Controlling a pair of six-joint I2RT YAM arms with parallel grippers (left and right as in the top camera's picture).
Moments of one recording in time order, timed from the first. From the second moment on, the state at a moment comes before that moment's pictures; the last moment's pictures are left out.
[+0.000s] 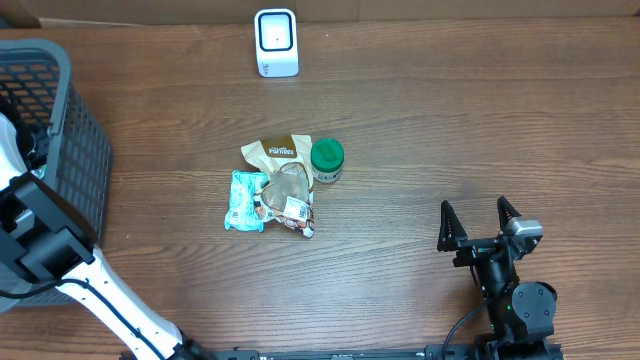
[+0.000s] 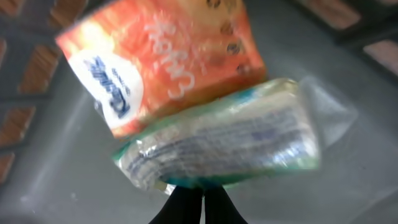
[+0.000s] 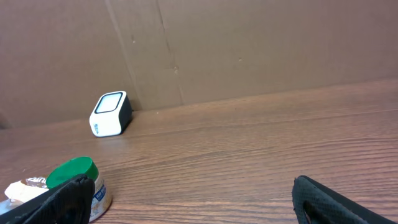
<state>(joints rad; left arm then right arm) 0.65 2.39 2.12 -1.07 -0.20 -0.02 0.11 0.01 0.02 -0.03 -0.02 0.20</state>
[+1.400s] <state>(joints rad) 0.65 2.36 2.11 -0.92 -0.07 0.37 0.11 0.01 0.02 -0.03 -0.02 0.20</state>
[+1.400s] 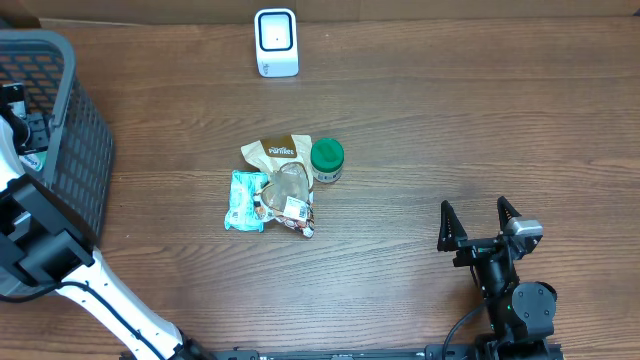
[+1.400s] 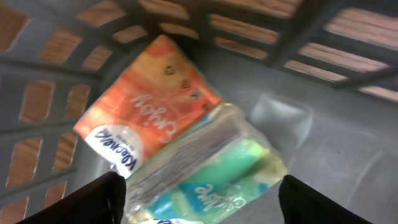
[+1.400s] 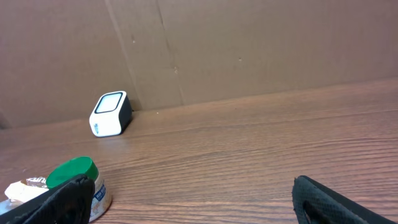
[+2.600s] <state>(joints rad) 0.65 2.20 2.05 -1.03 0.01 0.32 0.11 0.01 0.02 -0.03 -0.02 0.20</state>
